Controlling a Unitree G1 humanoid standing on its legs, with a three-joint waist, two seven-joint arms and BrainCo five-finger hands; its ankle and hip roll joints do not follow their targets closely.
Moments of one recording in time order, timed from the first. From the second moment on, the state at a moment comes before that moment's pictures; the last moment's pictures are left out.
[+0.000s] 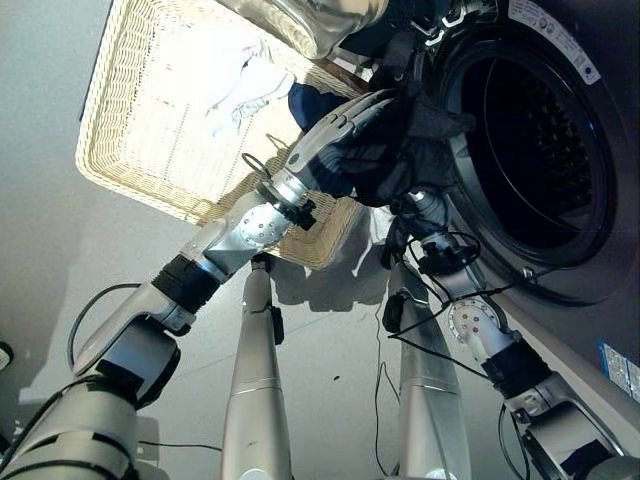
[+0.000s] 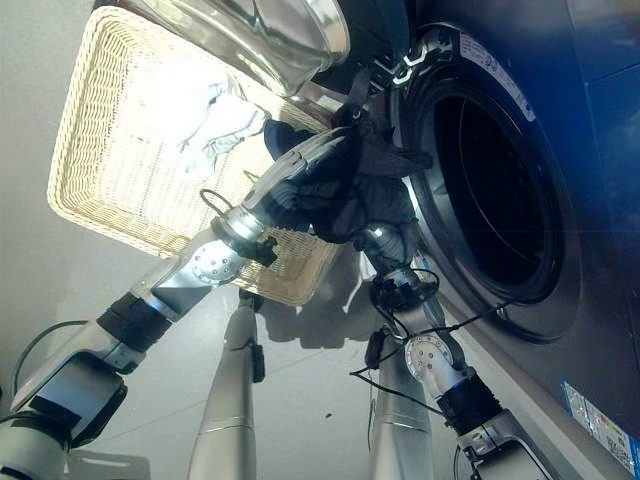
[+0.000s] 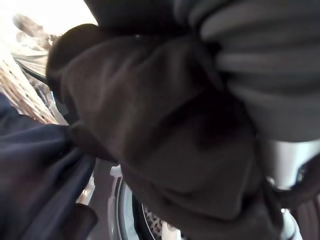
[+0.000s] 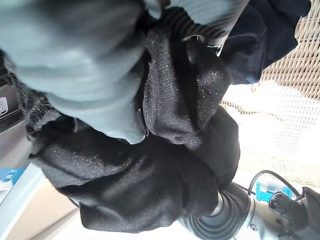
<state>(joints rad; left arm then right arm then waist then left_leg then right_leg) -0.95 0.60 -0.60 0.26 0.28 -0.44 0.21 -0.51 -0.40 0.36 0.09 1.21 -0.30 0.25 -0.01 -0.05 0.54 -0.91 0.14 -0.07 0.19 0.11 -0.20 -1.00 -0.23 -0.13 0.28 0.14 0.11</state>
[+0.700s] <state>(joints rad) -0.88 0.68 -0.69 0.28 0.31 -0.26 0.04 -0.58 -0.41 0.18 0.08 1.28 -0.41 0.25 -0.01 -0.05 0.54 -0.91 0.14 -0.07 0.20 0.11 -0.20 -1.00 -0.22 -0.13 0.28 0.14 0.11</state>
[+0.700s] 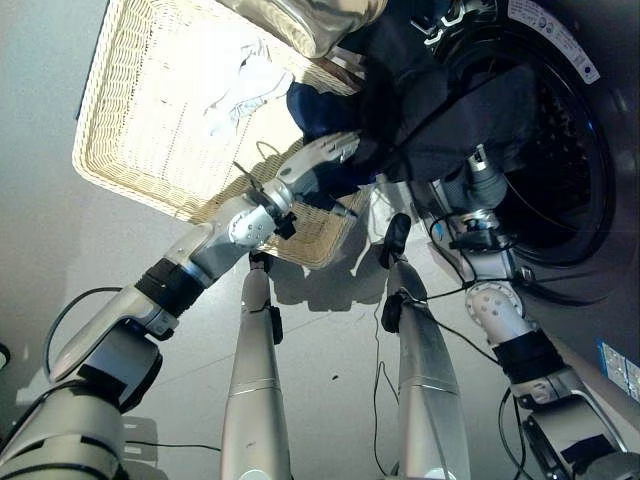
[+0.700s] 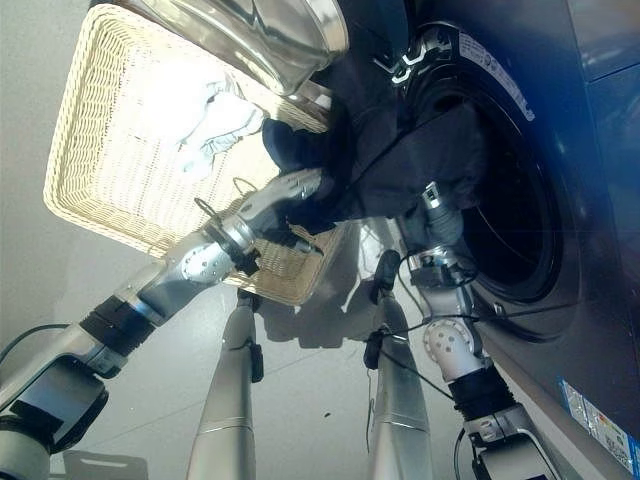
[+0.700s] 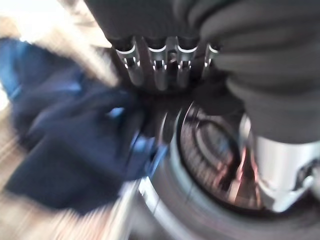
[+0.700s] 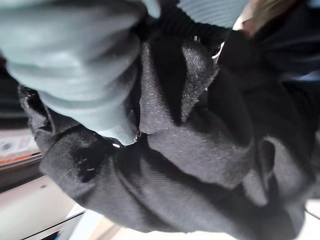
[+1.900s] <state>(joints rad) -0.79 0.47 -0.43 0.73 -0.04 -0.33 0.82 -0.76 -0.36 0.17 0.68 1.44 -0.28 0.08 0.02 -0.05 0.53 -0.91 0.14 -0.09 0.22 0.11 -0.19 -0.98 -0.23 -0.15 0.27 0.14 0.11</state>
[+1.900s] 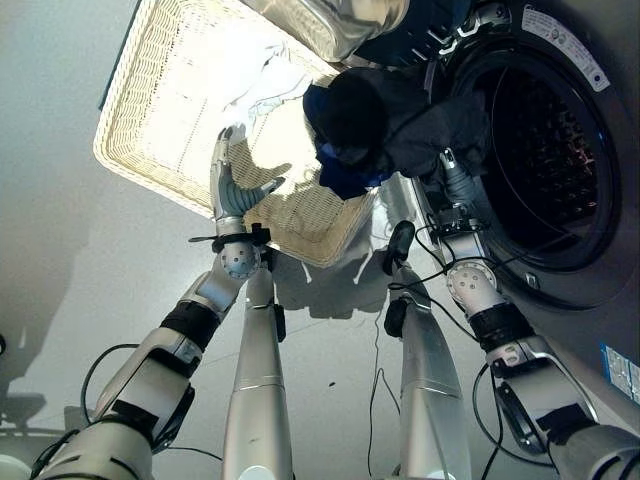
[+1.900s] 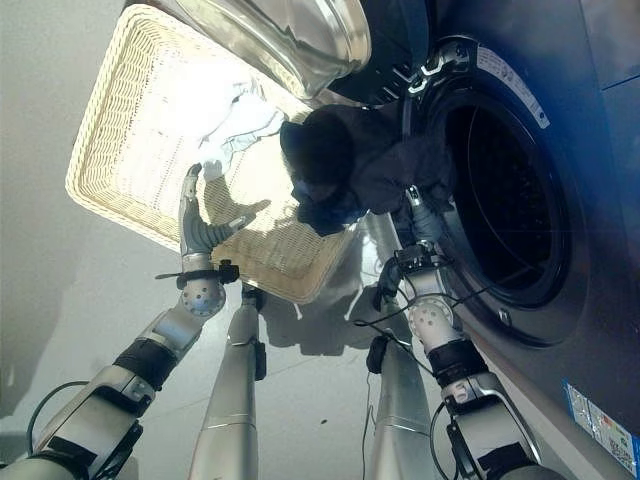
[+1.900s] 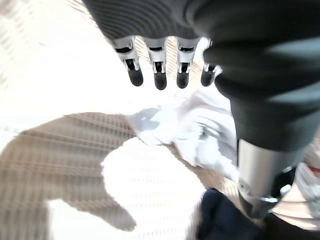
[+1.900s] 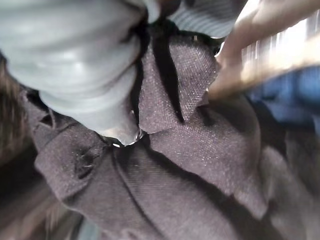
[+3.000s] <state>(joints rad) -0.78 0.68 -0.44 0.92 -0.19 -0.41 0.64 -1.01 -0.63 -0.03 0.97 1.26 -0.64 -0.80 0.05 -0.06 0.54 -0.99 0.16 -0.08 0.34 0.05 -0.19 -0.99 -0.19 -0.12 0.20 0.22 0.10</state>
